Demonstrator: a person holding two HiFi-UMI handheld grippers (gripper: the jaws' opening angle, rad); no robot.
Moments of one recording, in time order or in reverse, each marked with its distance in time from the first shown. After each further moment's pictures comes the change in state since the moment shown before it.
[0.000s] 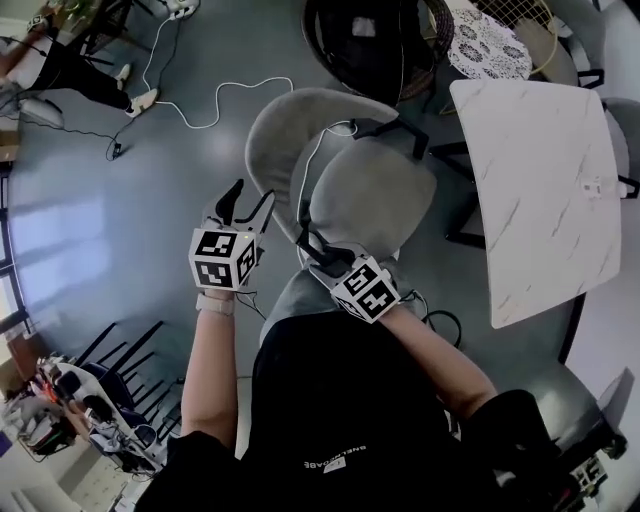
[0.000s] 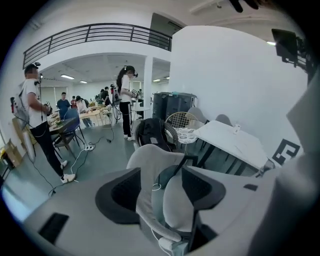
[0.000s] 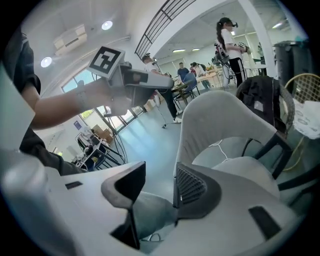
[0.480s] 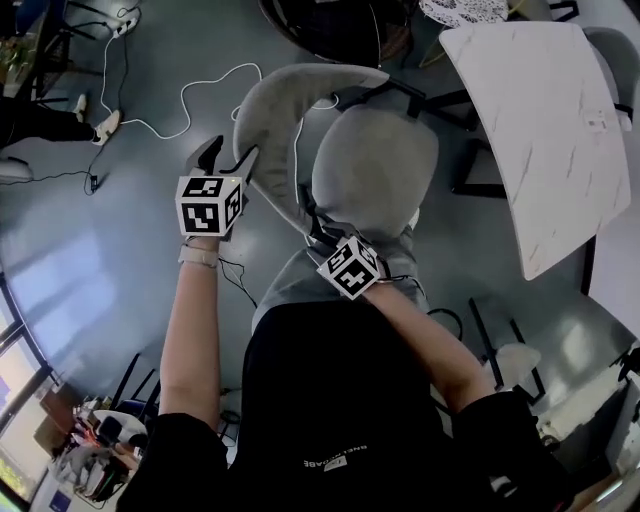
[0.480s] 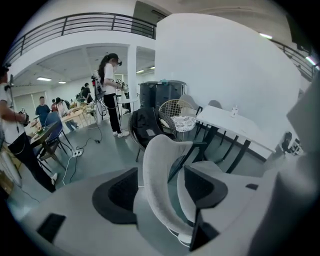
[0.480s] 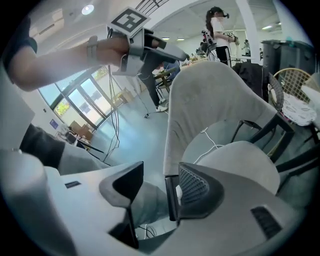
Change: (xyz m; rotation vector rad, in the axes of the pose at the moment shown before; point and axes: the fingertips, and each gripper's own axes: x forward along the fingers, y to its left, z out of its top) left arm 0.103 0.084 -0.006 0.166 0.115 -0.134; right arm 0.111 -0.020 -0.028 0.117 0.147 -0.200
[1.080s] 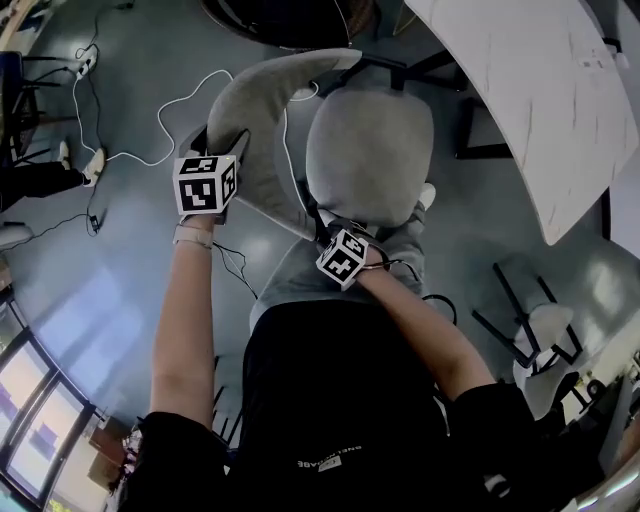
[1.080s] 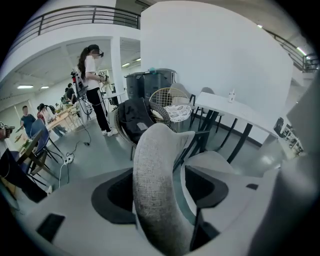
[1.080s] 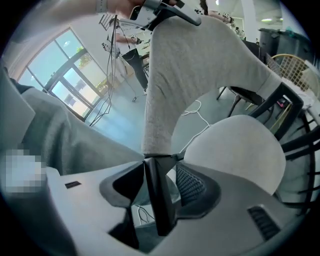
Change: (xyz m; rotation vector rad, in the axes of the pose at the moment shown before) left arm 0.101 0.007 0.000 0.133 0.089 -0.055; right arm 0.099 -0.041 -0.073 0.067 0.164 -0.093
